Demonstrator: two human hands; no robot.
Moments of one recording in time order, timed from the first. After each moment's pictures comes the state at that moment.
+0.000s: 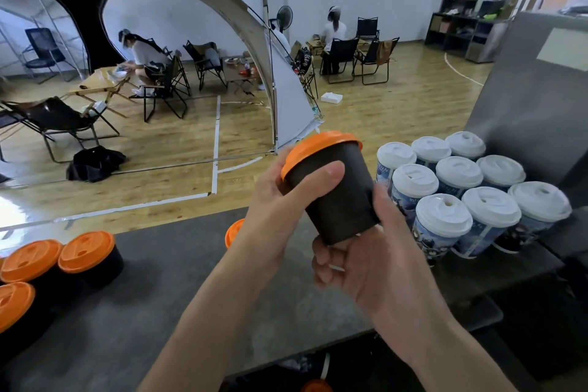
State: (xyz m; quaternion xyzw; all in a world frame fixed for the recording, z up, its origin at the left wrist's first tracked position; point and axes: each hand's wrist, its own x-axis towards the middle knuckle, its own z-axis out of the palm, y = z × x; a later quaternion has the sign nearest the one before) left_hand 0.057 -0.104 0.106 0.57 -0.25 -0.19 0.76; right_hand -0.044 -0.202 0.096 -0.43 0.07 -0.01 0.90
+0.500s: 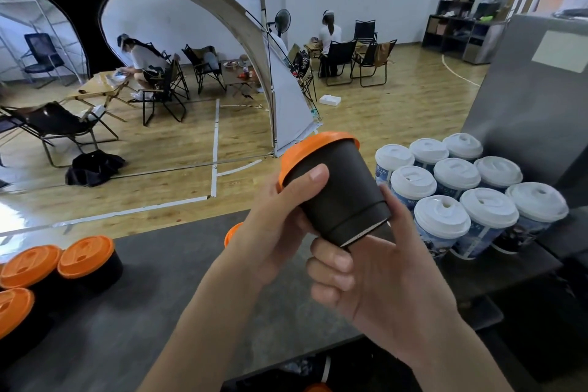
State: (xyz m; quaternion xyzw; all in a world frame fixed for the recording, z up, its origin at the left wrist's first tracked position) left_hand 0.055 -0.101 0.107 0.51 -0.26 -0.29 0.77; right_hand -0.052 -0.209 0.096 -0.30 -0.04 0.10 0.95
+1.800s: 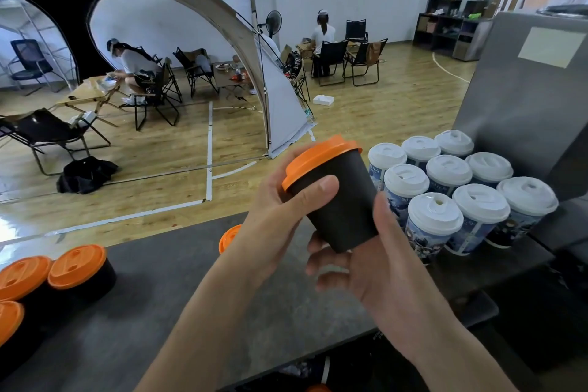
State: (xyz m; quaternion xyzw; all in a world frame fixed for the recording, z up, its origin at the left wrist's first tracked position) left_hand 0.057 -0.109 0.110 0.55 -0.30 -0.24 0.74; right_hand -0.050 -0.214 0.085 -0.47 0.02 -0.04 0.88
